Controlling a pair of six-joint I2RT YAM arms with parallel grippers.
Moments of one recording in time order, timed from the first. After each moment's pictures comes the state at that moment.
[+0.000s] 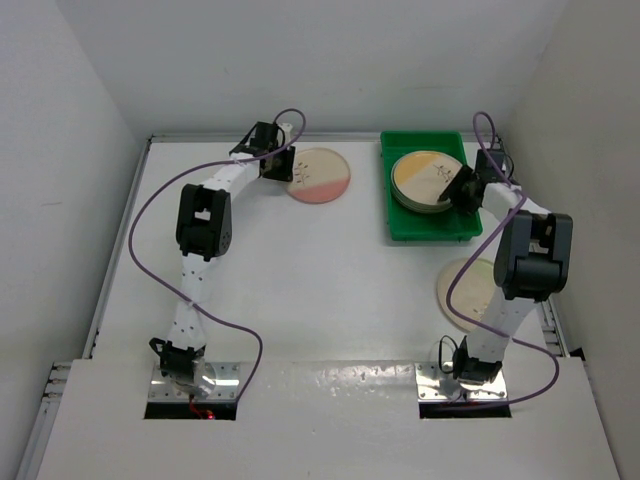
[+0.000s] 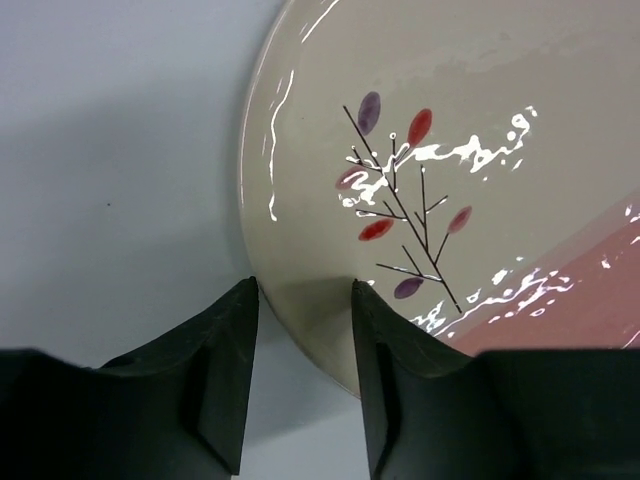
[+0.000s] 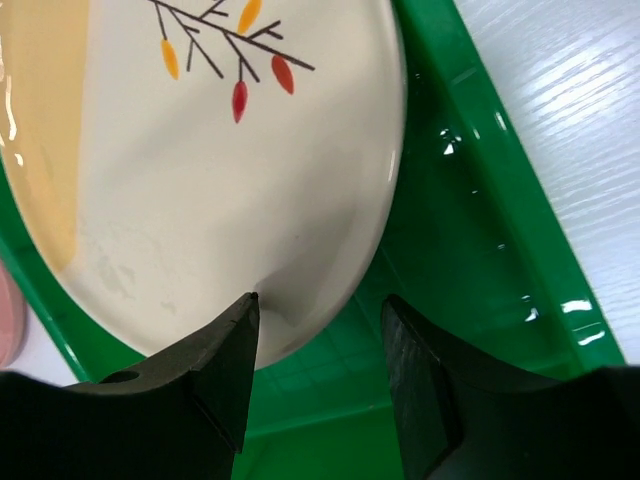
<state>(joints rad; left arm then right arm) -0.24 2.50 2.12 -0.43 0.11 -0.06 -0.17 1.88 1.22 -0.25 -0.08 0.51</state>
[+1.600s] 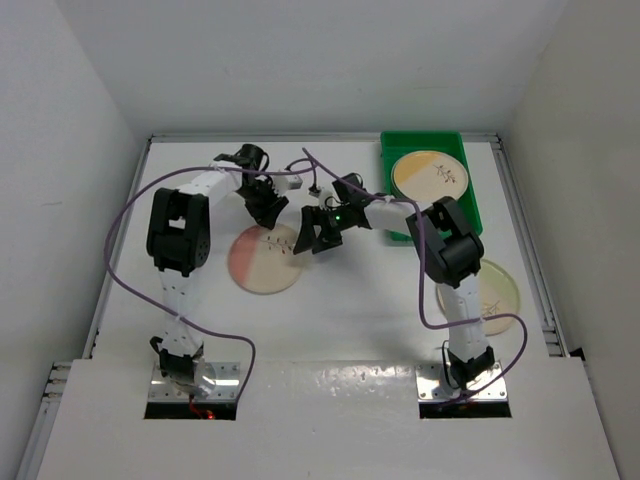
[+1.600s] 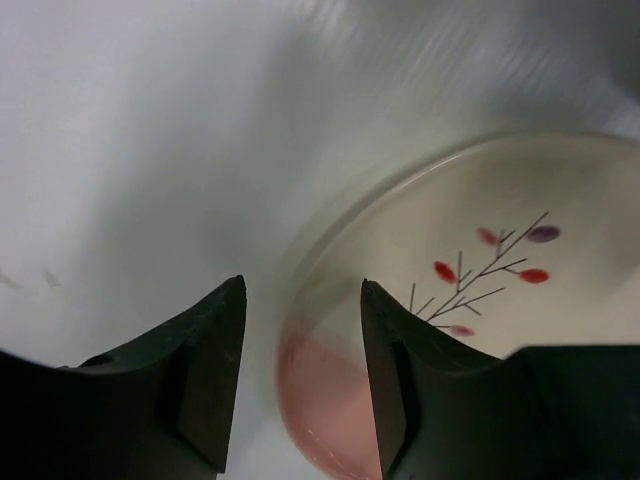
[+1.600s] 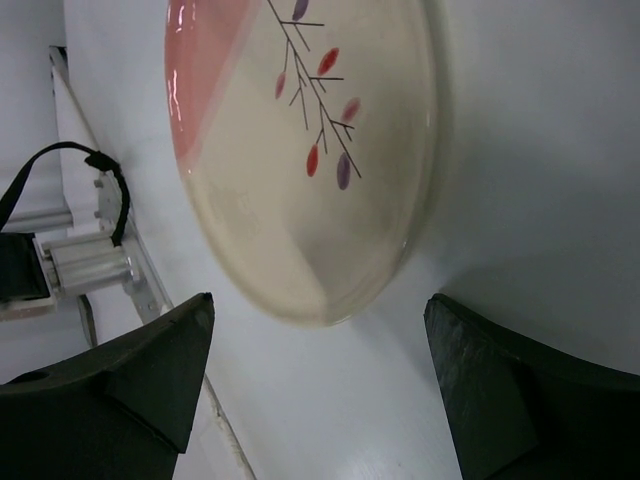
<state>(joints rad) -0.21 2.15 1.69 -0.79 0.39 0.73 0.52 2.19 1.38 -0.15 -0.77 0.36</state>
